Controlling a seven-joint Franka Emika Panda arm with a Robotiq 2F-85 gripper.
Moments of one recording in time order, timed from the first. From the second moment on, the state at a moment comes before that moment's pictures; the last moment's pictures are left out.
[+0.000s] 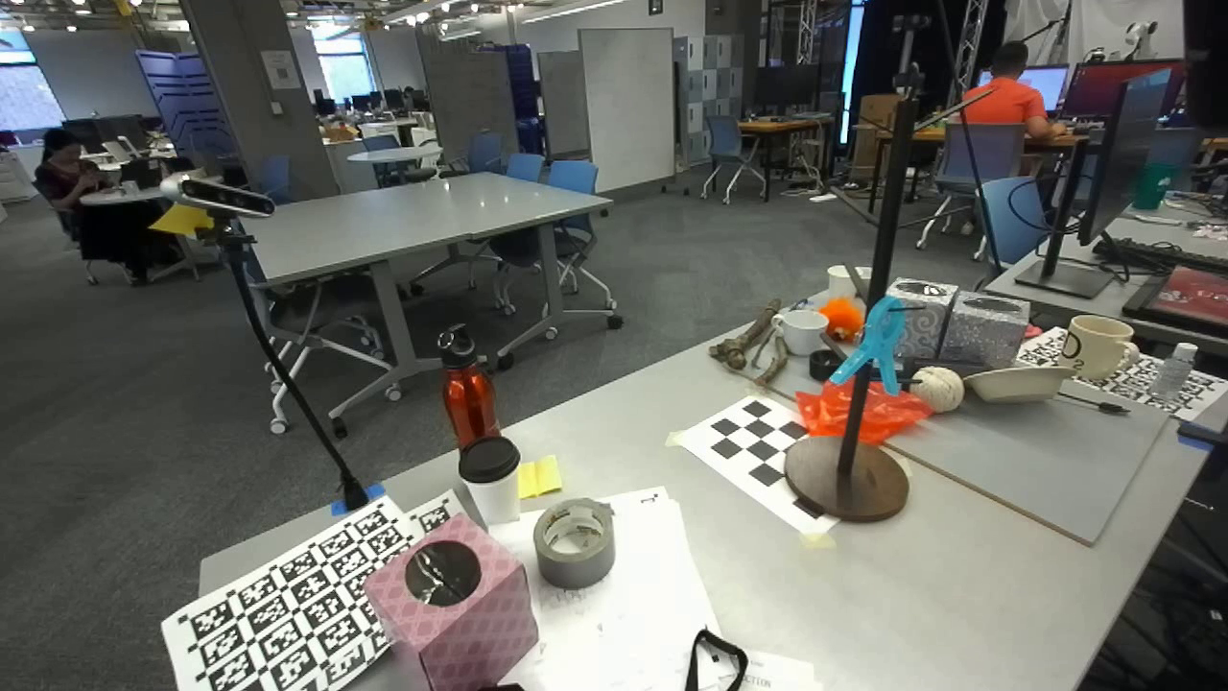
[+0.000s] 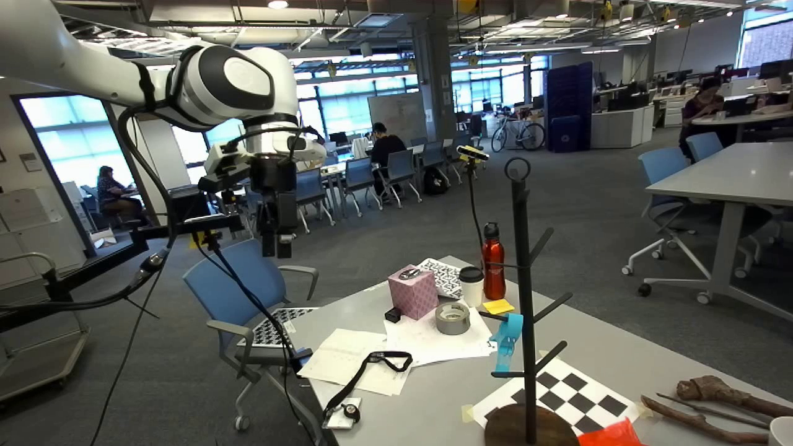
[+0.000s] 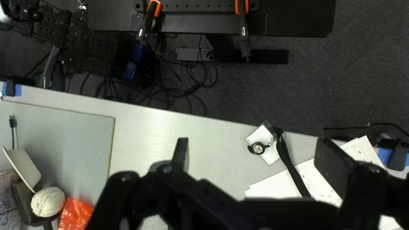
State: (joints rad) arm 0.09 -0.12 0.31 -1.97 -0.08 1.51 0.35
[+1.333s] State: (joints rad) arm 0.10 -0.15 0.21 -2.11 -0.09 1.68 0.35
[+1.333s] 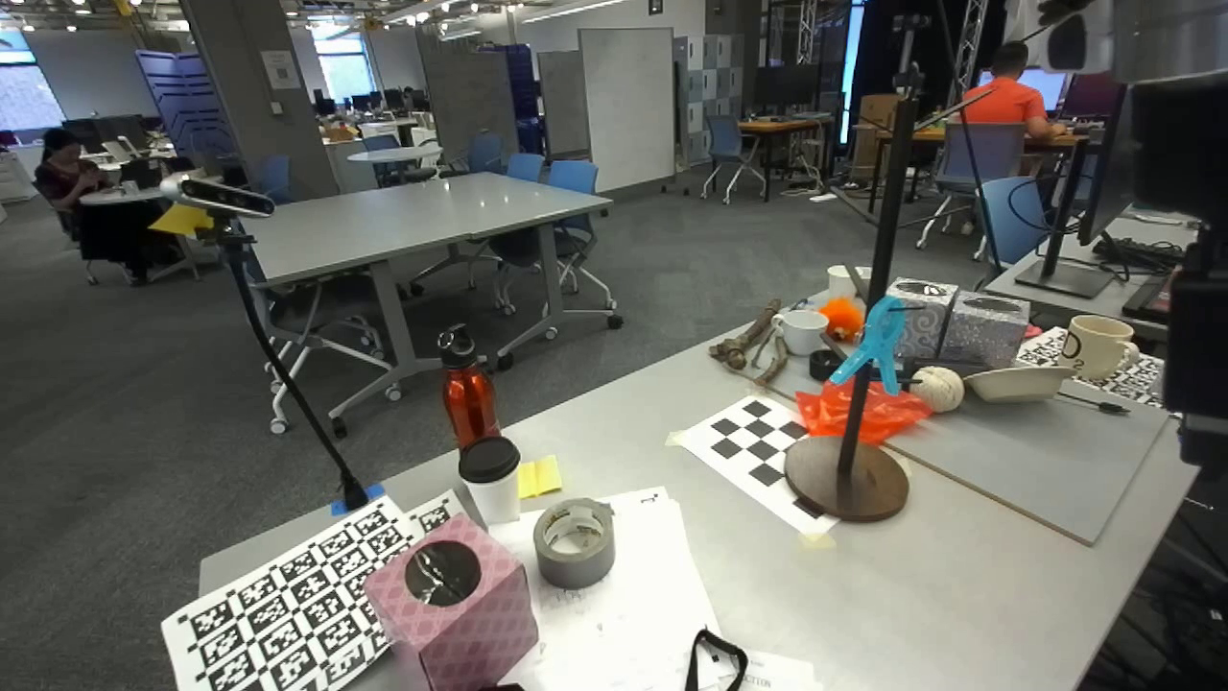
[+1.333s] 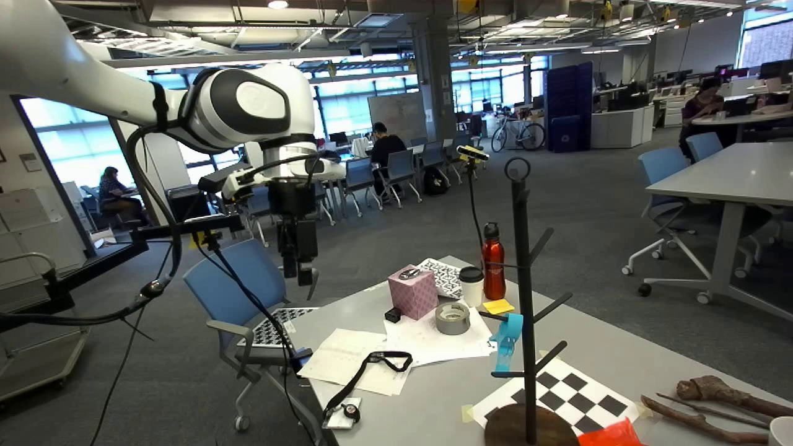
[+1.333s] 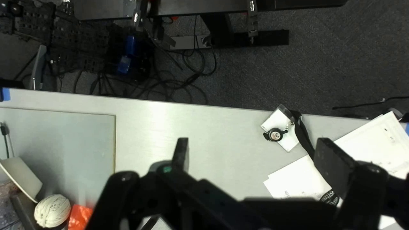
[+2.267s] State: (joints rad) arm 0.07 -0.17 0.11 -2.17 -0.20 1.80 0.34
